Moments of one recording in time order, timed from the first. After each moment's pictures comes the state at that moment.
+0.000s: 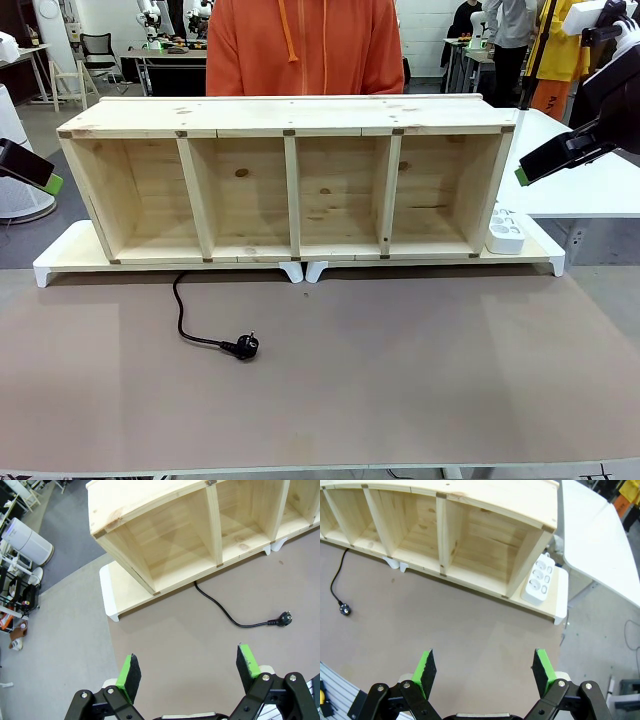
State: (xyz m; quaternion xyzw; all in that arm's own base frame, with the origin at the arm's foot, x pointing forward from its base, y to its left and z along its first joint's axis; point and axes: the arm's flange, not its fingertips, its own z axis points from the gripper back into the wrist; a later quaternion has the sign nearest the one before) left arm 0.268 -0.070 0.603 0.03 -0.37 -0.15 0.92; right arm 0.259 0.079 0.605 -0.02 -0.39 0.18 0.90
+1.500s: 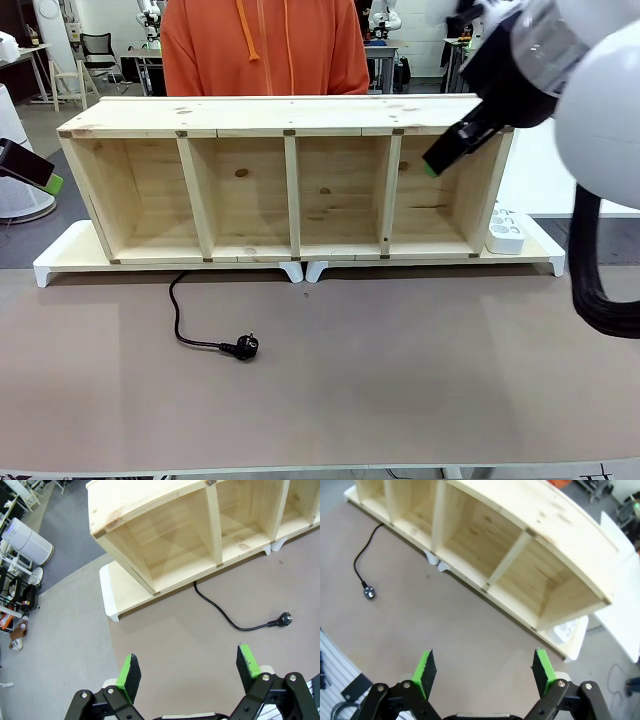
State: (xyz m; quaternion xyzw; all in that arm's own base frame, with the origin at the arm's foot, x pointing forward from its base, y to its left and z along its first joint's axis) left arm 0.267 -0.070 0.603 0.03 -0.37 -0.15 0.92; right arm 0.276 0.195 0.627 -0.04 -0.37 0.33 0.87
